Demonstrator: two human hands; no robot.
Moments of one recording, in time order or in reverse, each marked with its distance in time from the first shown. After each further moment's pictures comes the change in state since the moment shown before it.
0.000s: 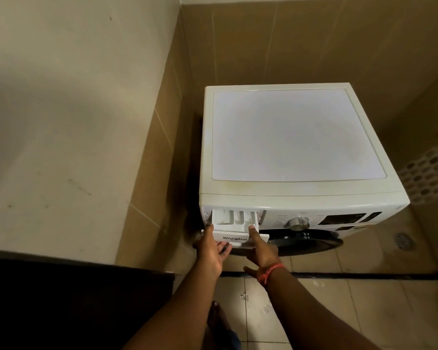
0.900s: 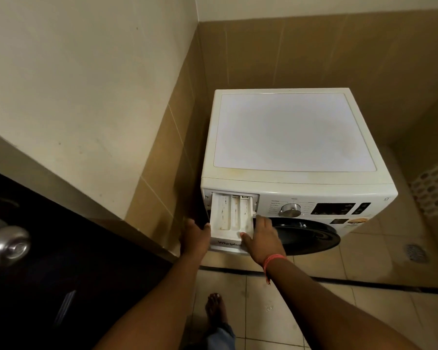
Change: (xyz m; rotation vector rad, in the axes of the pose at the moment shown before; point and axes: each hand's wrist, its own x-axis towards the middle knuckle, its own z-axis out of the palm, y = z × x) left_hand -0.046 -0.014 -0.045 1.037 0.313 0.505; right_hand -0.055 0.006 -0.055 -1.174 0.029 -0.833
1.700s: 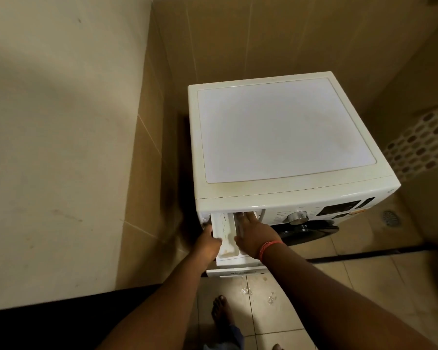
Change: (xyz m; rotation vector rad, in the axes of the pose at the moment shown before) left_hand 0.087 0.036 0.016 0.033 -0.535 0.061; right_hand 0.101 -0.039 0.013 -0.353 -0.249 -0.018
